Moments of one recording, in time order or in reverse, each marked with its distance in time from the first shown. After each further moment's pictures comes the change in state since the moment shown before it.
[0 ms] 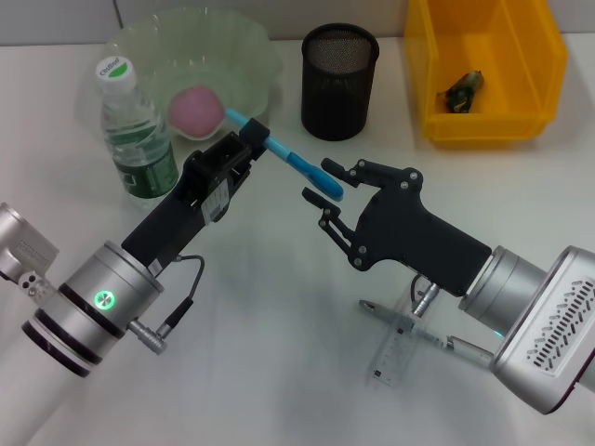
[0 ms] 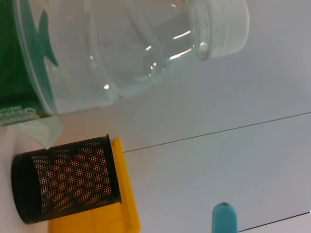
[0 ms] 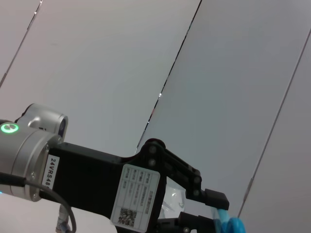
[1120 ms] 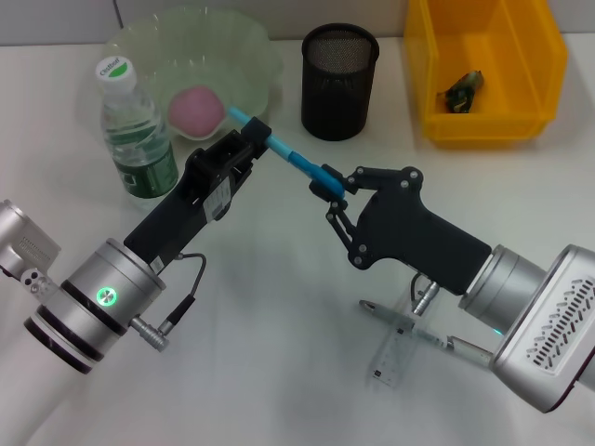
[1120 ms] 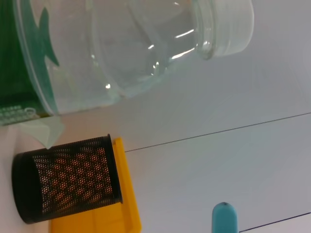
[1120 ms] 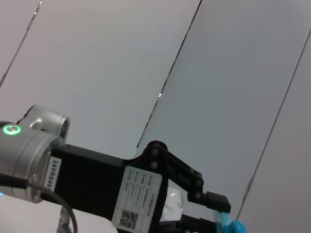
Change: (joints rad) left arm -0.007 0.000 -0.003 0.000 0.000 -0.009 -0.005; right arm 0.002 0.000 0.000 -0.001 0.001 0.000 0.000
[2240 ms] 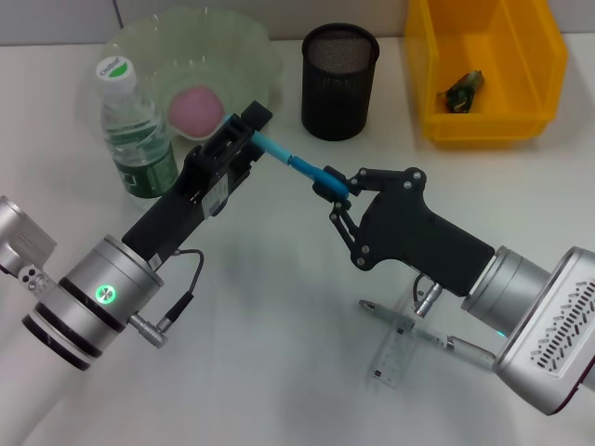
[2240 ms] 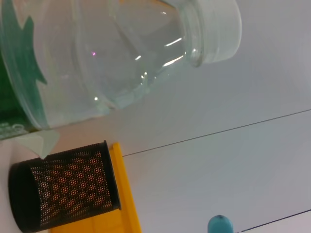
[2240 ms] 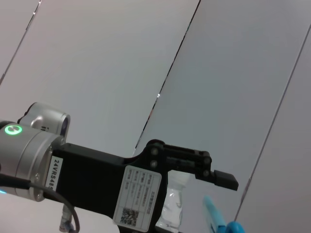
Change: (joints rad) left arm -0.001 0.000 -0.004 0.008 -0.001 0.001 0.027; right arm -0.007 0.000 0.000 -0.005 -0.001 -0.008 0.002
